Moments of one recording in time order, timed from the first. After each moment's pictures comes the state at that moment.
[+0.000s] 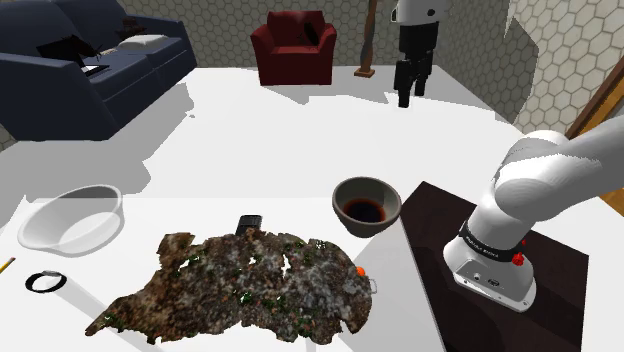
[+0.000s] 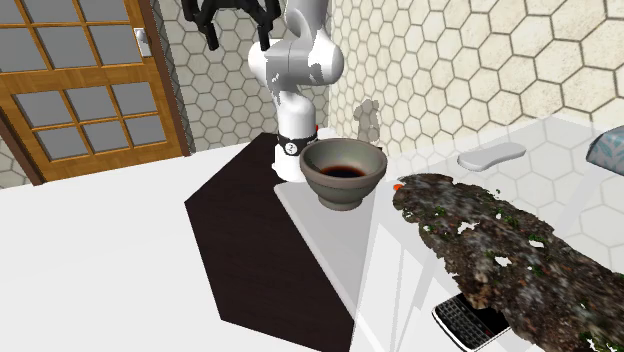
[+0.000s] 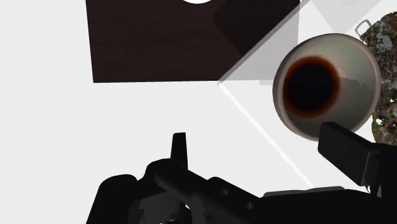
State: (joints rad) arm 0.02 -0.74 -0.02 -2.37 0.01 1.47 -0.04
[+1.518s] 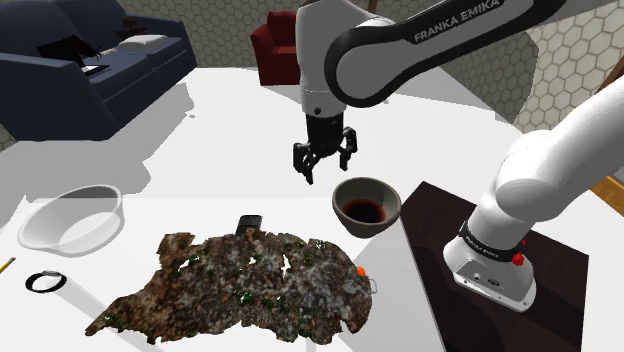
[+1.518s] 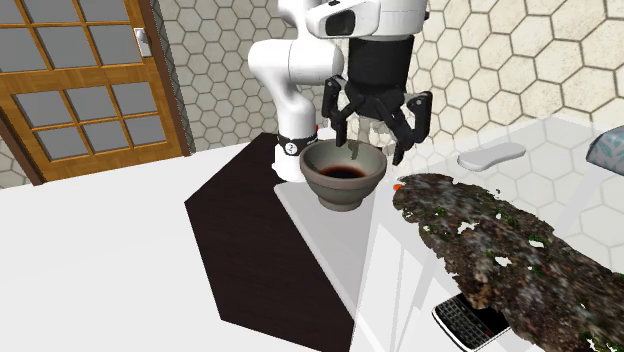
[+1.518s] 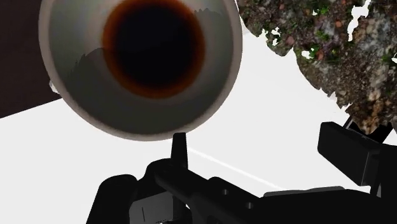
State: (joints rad) arm 0.04 -0.39 0.50 -2.40 0.23 1.98 0.73
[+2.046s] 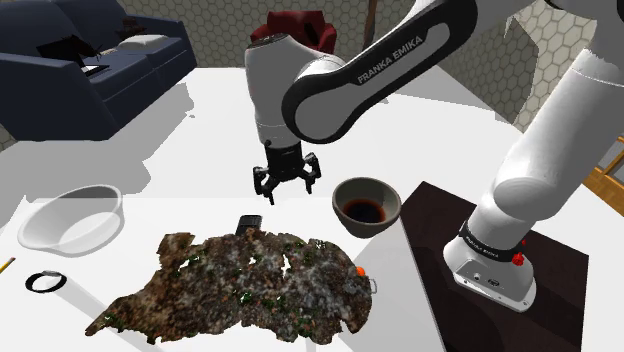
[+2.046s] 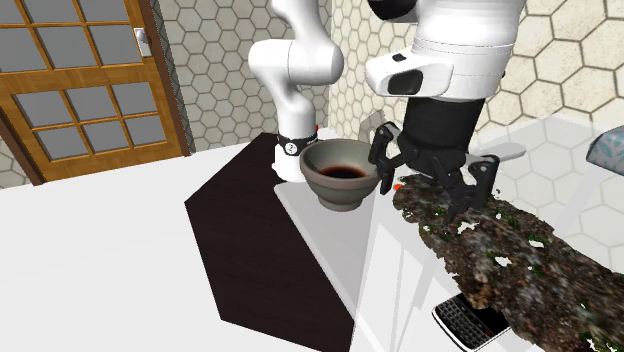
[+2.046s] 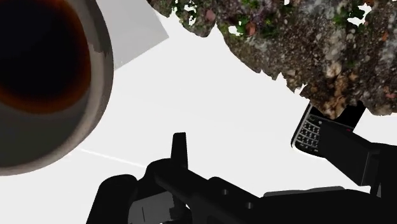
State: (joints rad) arm 0.00 -0.05 0.66 -2.22 0.05 2.14 1.10
